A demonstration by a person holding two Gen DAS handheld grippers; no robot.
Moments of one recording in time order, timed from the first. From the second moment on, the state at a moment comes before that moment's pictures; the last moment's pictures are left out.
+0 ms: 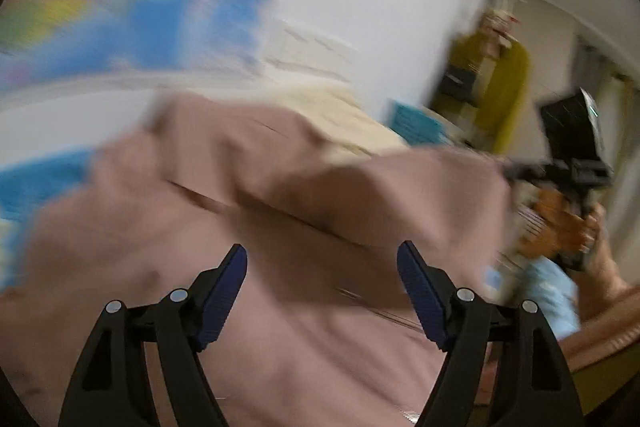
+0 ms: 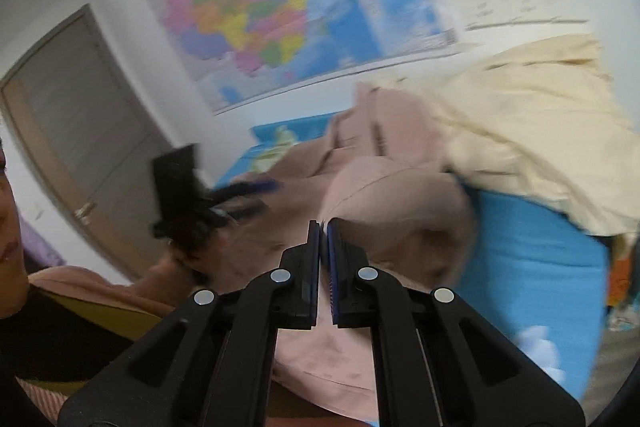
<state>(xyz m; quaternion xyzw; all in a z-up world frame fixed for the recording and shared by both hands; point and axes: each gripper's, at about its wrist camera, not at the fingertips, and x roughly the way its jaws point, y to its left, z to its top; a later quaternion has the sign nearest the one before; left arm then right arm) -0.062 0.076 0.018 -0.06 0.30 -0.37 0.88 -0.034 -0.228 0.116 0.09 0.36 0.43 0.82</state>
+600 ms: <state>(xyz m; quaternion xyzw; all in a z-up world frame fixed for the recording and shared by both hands) -0.079 0.051 -0.027 -0.08 0.38 -0.42 0.82 0.076 -0.158 0.066 -0.05 0.44 0.32 0.84</state>
